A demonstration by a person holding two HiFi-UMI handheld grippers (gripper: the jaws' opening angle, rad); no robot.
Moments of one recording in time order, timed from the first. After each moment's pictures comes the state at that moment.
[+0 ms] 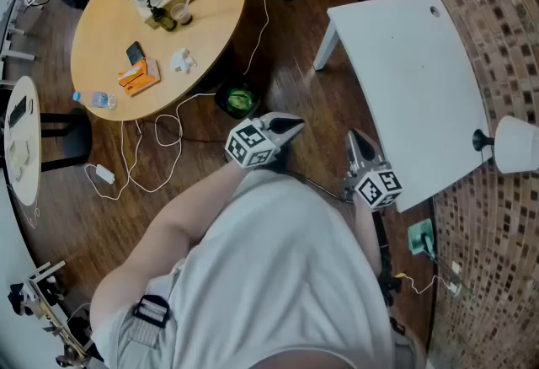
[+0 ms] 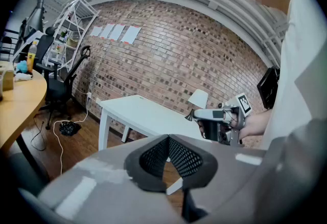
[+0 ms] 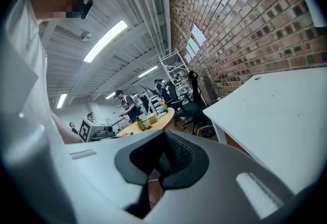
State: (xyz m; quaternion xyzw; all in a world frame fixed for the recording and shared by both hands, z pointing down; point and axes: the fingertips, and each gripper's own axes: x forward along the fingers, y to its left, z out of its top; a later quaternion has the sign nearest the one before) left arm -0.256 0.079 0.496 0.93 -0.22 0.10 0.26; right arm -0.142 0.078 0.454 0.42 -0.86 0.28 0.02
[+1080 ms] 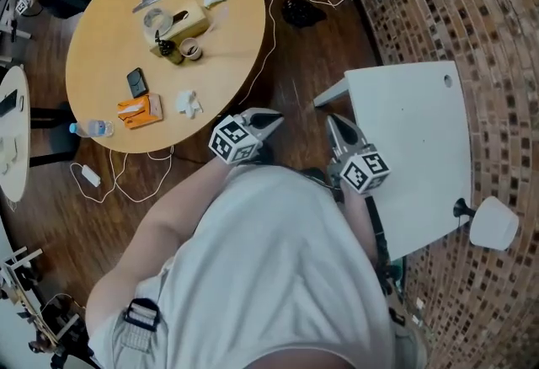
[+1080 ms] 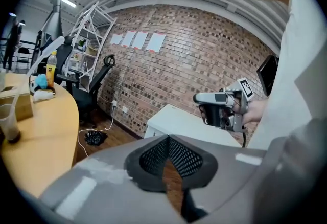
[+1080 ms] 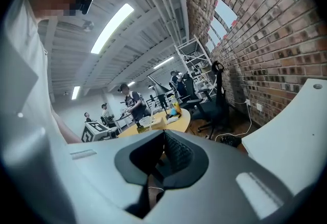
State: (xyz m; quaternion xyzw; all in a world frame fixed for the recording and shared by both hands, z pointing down) left arm -0.390 -0.135 0.505 0.91 -0.32 0.11 0.25; right arm -0.290 -0.167 0.429 0.31 -0.91 0.25 0.05
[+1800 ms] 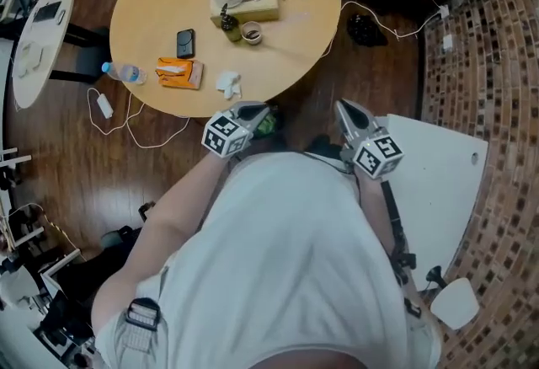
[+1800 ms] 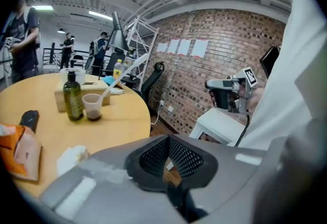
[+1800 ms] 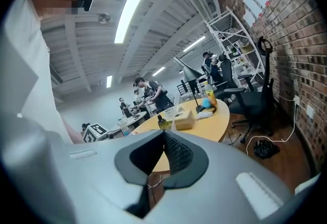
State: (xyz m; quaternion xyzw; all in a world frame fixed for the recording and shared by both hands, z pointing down) left arm -0.550 -0.123 0.539 0.78 -0.54 0.12 0.30; right arm -0.425 -0.237 0.435 0.10 -0.96 0.24 0.11
